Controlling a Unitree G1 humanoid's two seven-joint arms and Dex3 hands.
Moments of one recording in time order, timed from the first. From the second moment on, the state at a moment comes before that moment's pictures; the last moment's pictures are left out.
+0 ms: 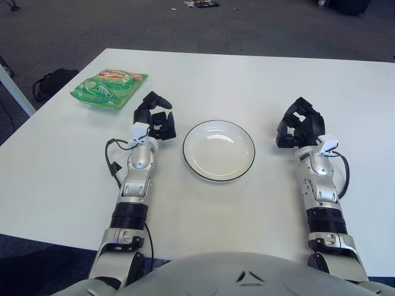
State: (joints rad) left arm -0.18 0.03 0.02 0.17 0.02 -0.19 0.18; right arm -0.17 -0.10 -0.15 0.20 0.13 -0.22 -0.03
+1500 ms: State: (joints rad) left arm -0.21 0.26 -0.12 0.15 0.55 -0.17 0.29; right arm -0.19 -0.09 -0.17 0.24 0.13 -0.19 -0.03
